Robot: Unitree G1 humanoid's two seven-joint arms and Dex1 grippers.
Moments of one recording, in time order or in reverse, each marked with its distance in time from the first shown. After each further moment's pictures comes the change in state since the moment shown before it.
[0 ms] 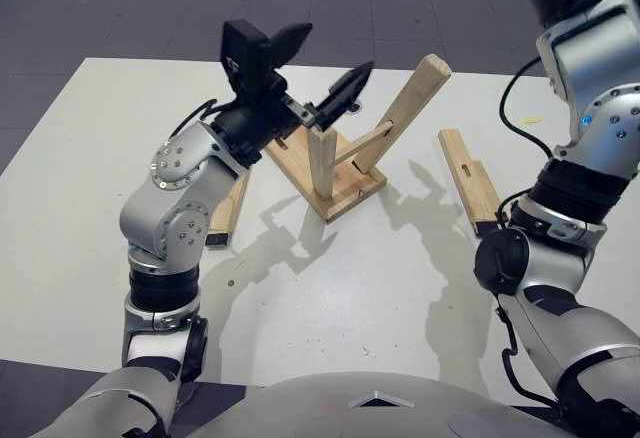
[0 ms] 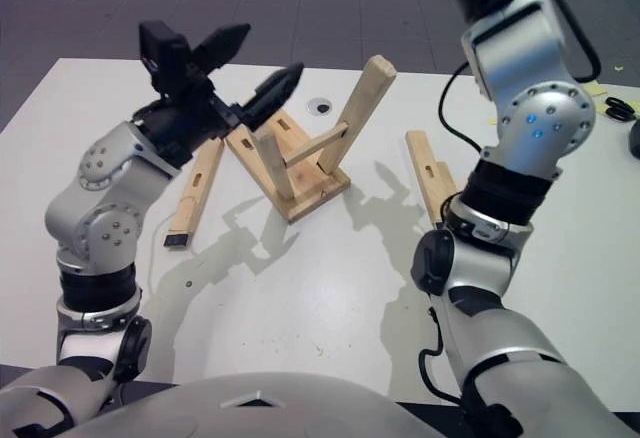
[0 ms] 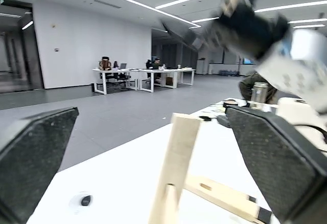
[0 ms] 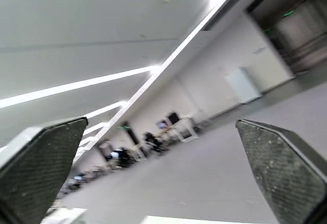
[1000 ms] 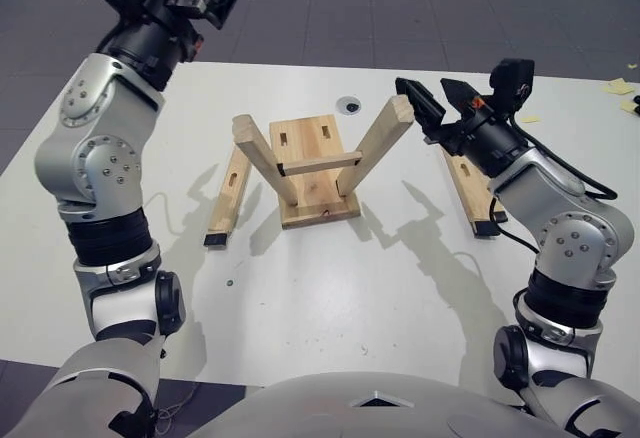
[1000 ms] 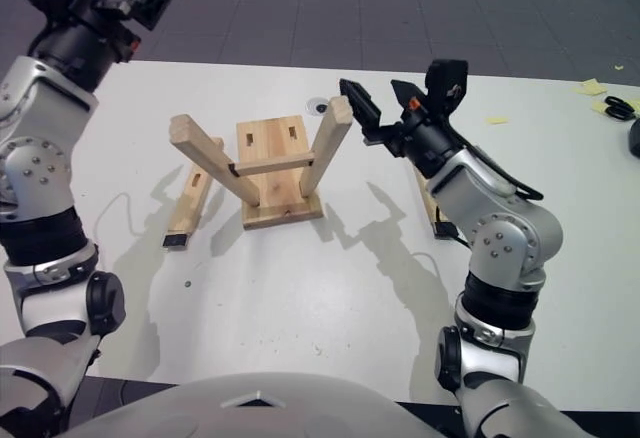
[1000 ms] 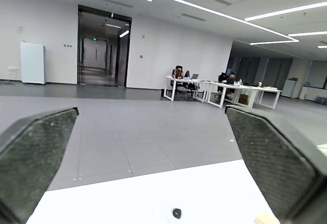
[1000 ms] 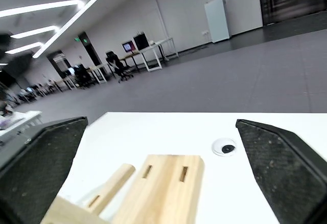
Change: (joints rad) left arm -0.173 0.091 0.161 0.248 0.009 0.032 0.180; right arm 0.424 -0.022 0.129 -0.388 -0.034 0.216 0.131
